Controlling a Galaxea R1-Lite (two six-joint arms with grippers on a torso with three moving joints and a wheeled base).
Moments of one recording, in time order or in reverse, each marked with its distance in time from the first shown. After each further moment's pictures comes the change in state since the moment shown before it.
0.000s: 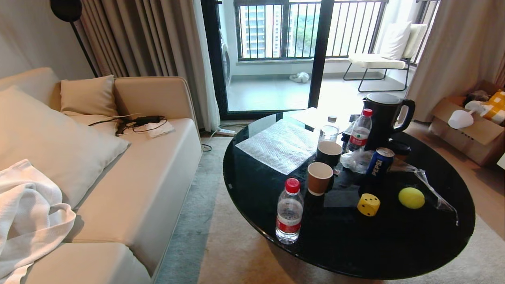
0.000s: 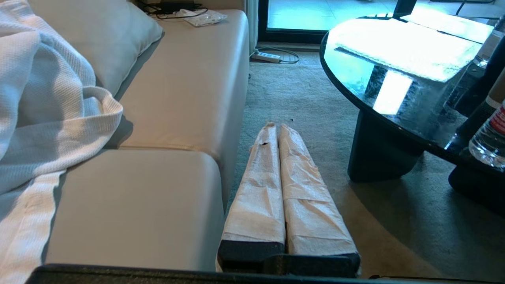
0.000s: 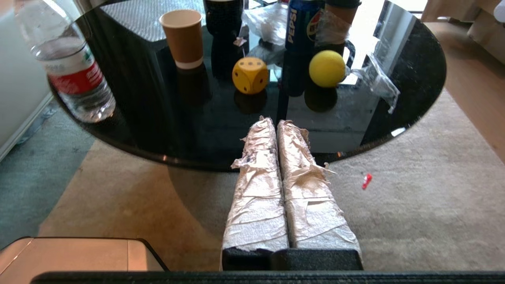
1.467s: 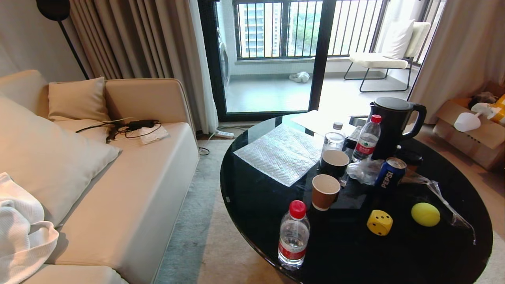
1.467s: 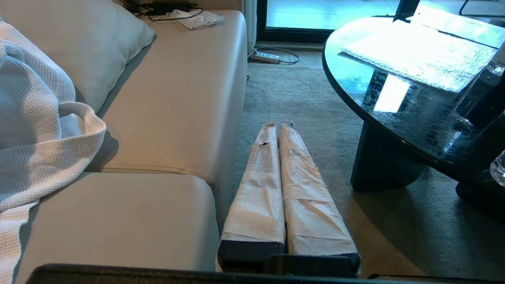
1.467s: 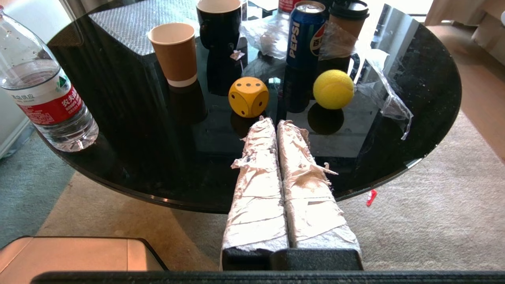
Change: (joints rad) left arm 0.000 0.000 0.000 0.000 0.000 -0.001; right arm 0.000 0.000 0.000 0.001 0.001 -0.001
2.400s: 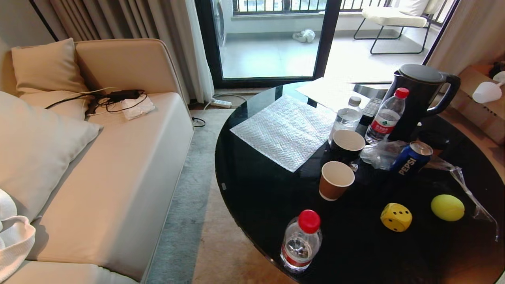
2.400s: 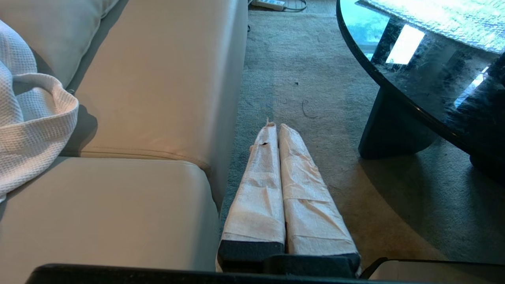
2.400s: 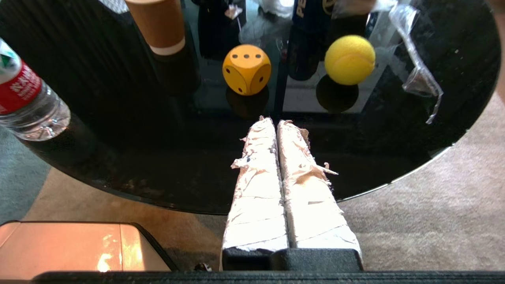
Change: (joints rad) left arm 0.000 0.000 0.000 0.000 0.000 0.000; right arm 0.000 0.000 0.000 0.000 0.000 0.000
